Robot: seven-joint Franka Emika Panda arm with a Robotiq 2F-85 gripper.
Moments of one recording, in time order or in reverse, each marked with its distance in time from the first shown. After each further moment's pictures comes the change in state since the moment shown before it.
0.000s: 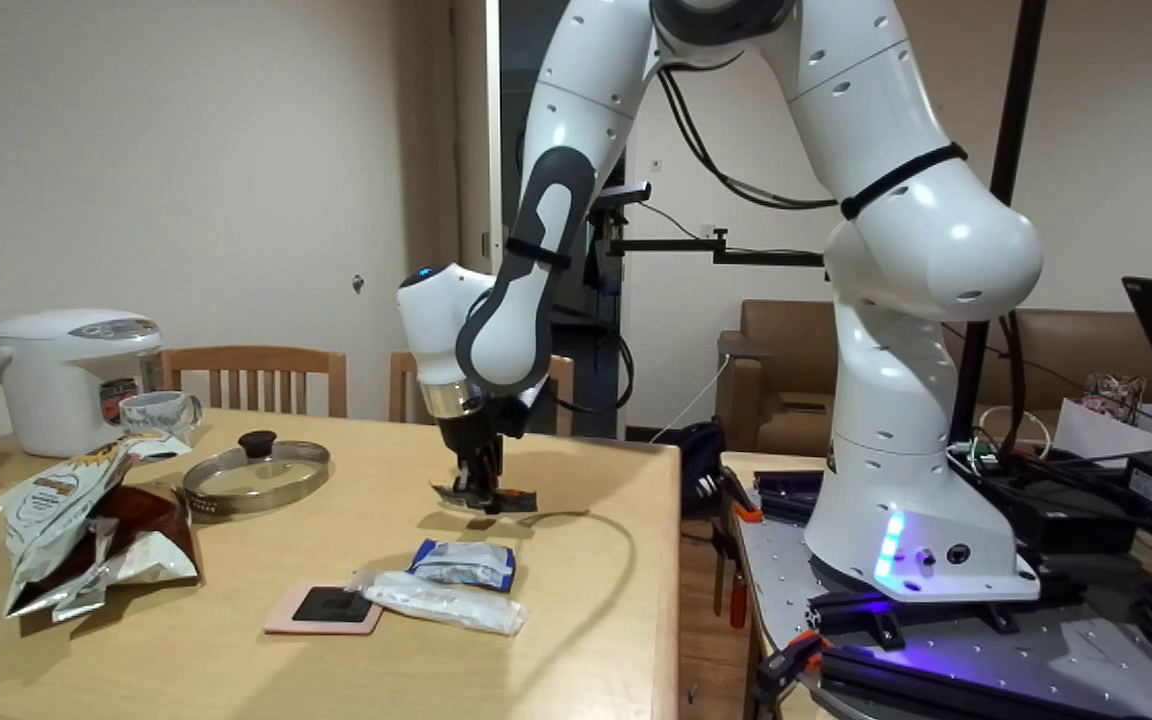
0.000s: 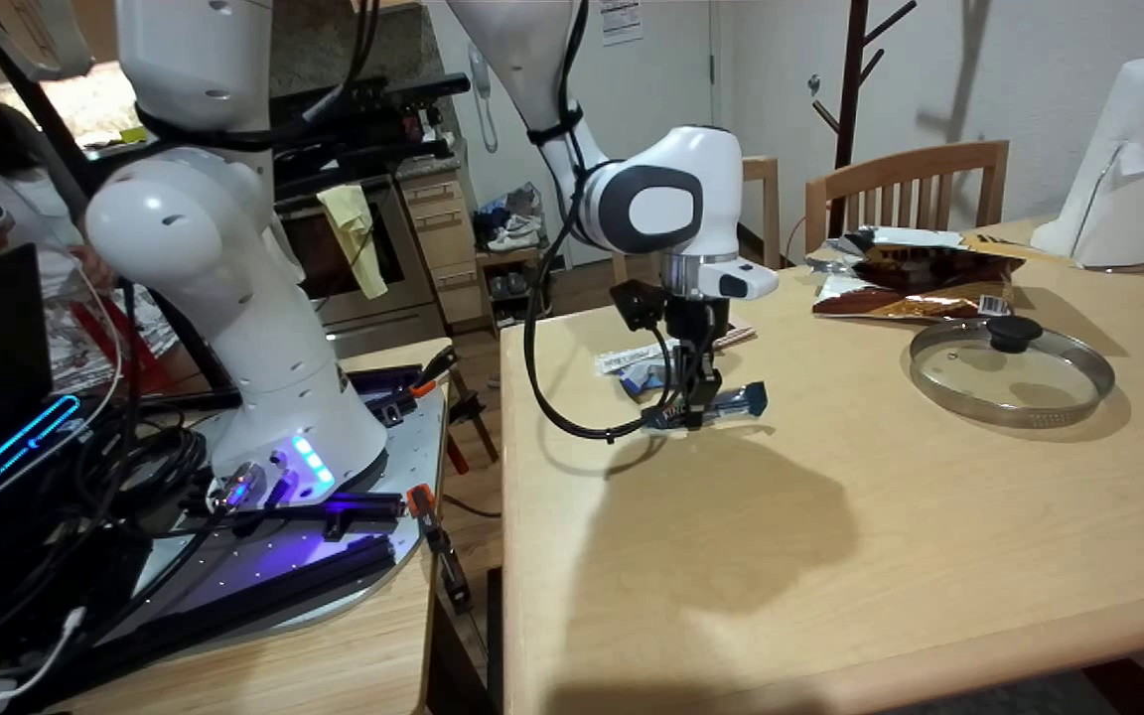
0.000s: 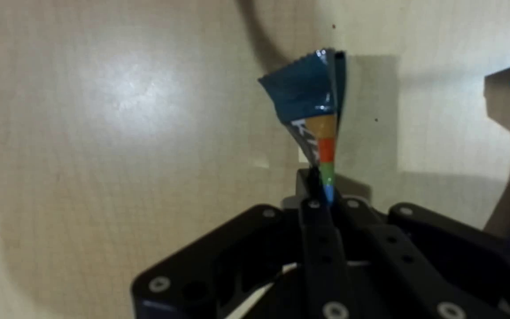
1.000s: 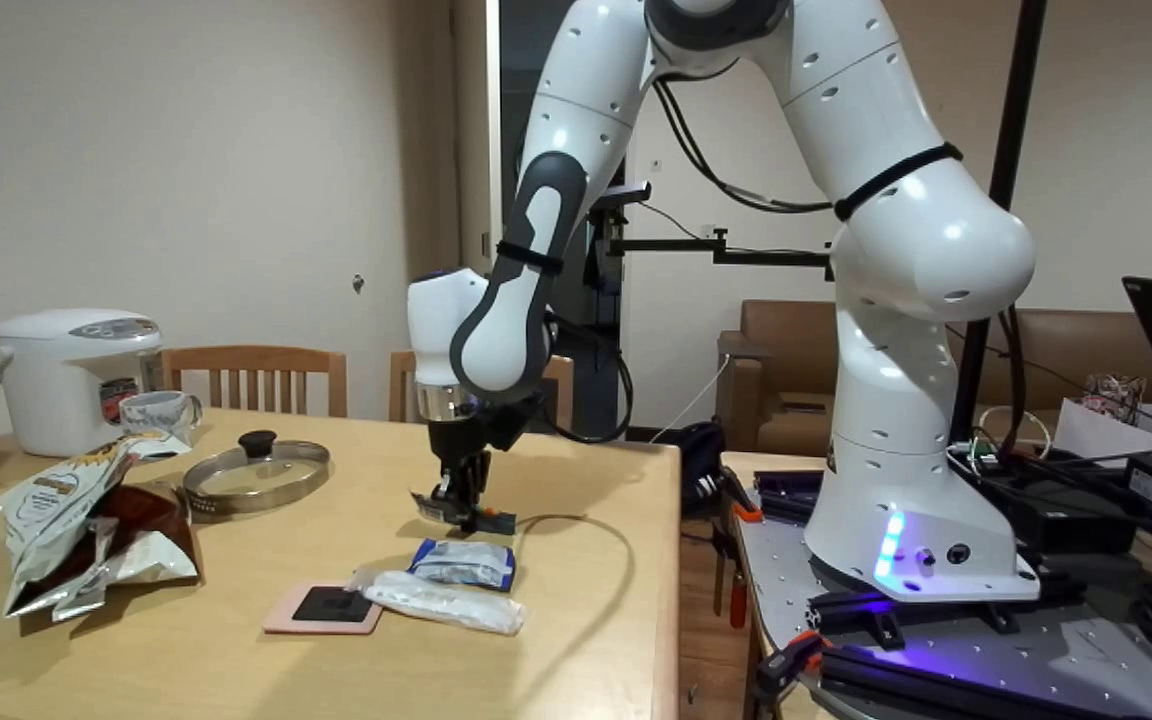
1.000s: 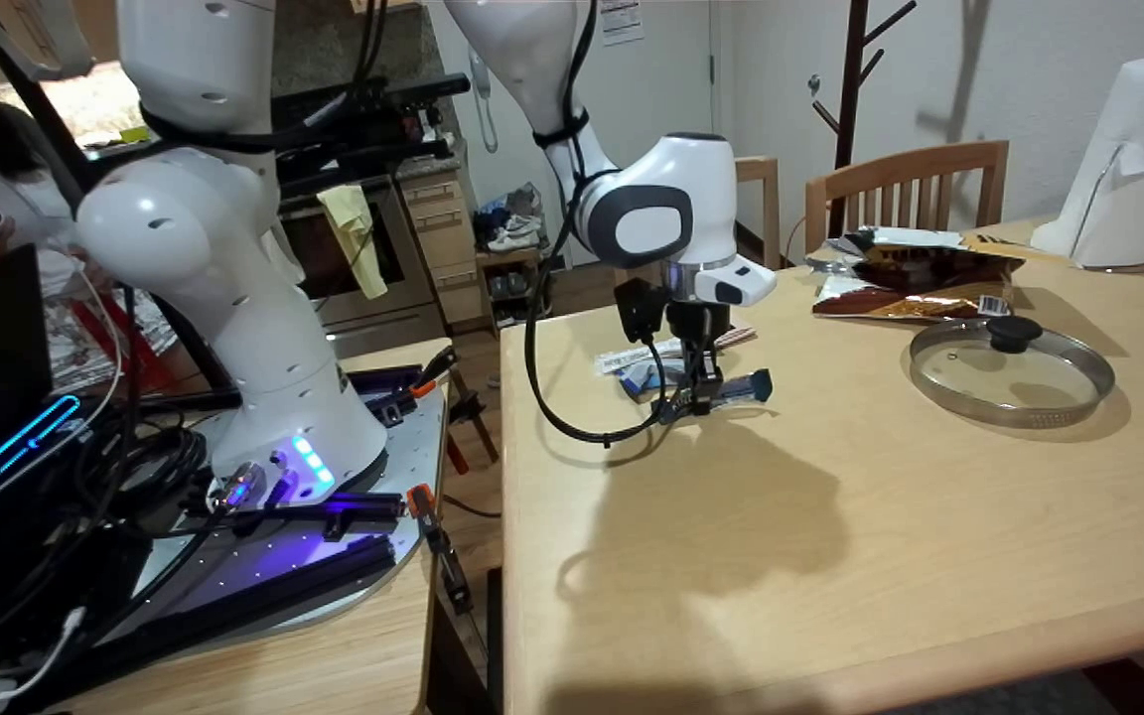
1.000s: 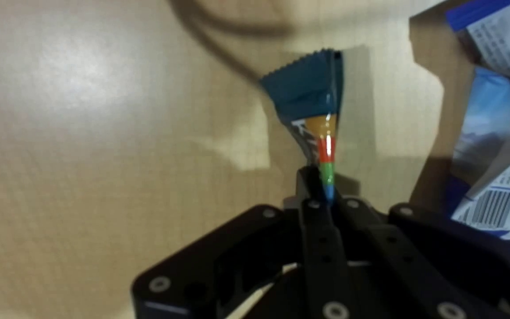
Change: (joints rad) arm -0.078 0.020 0.098 -0.017 0.143 0.153 -0.049
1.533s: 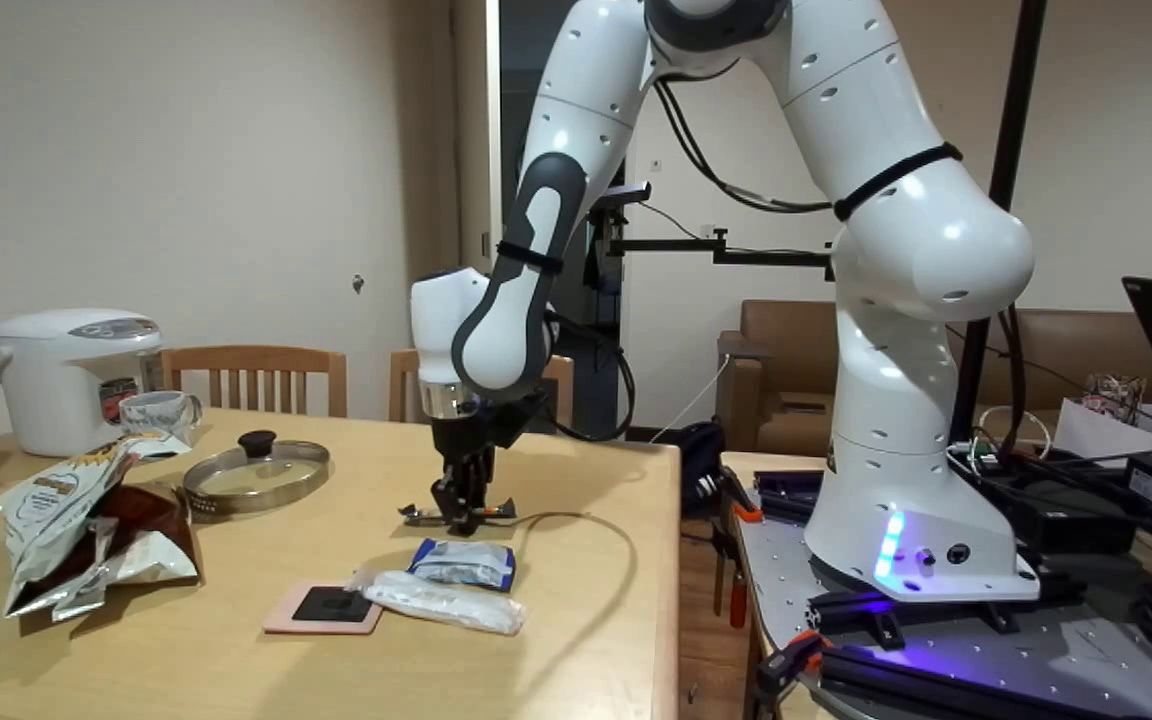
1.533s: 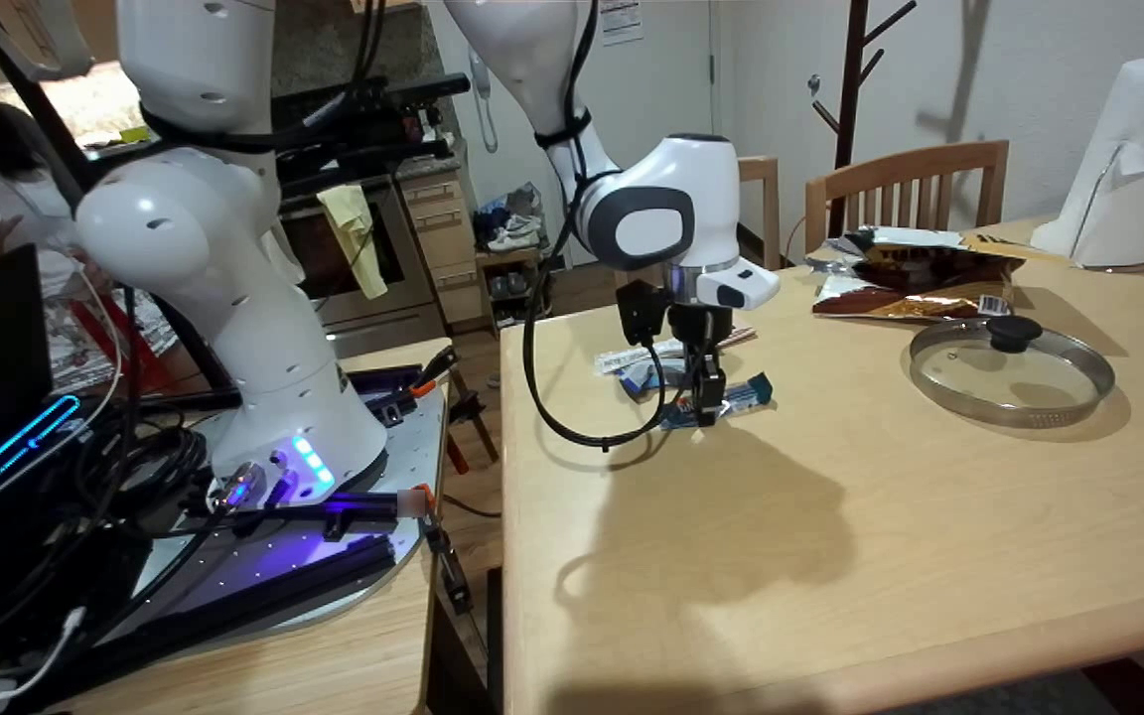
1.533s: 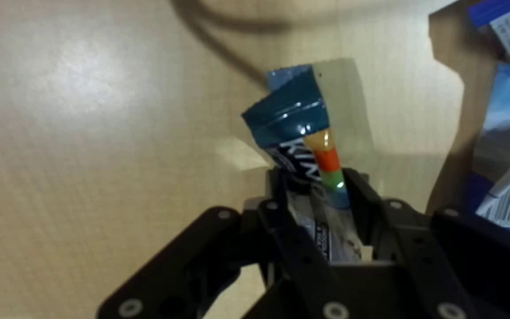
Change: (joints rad) arm -0.008 0.000 -0.009 0.000 0.003 0.000 0.000
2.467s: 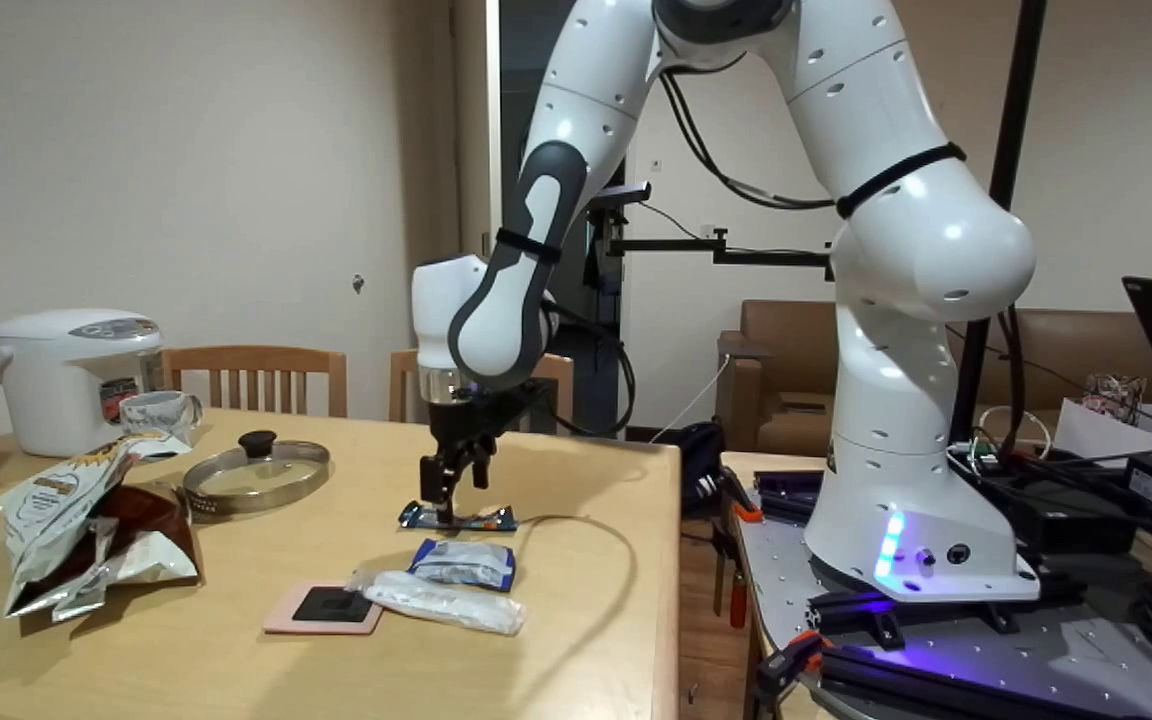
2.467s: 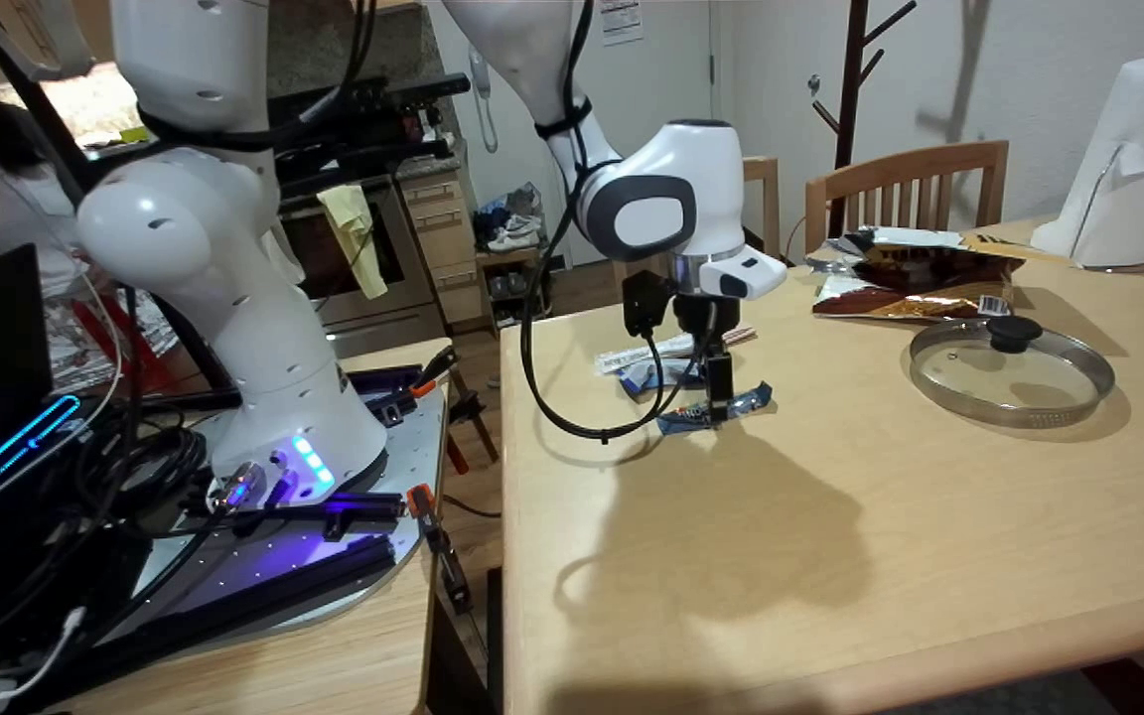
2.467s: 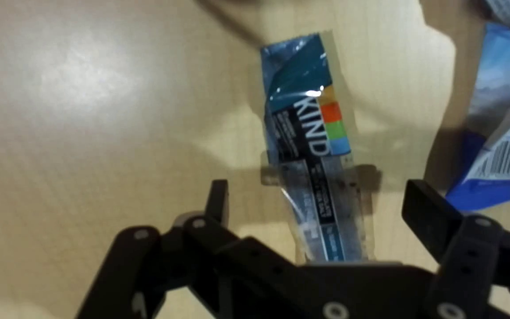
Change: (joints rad) arm 0.010 -0.032 -0.020 -0.003 0.029 0.012 0.032
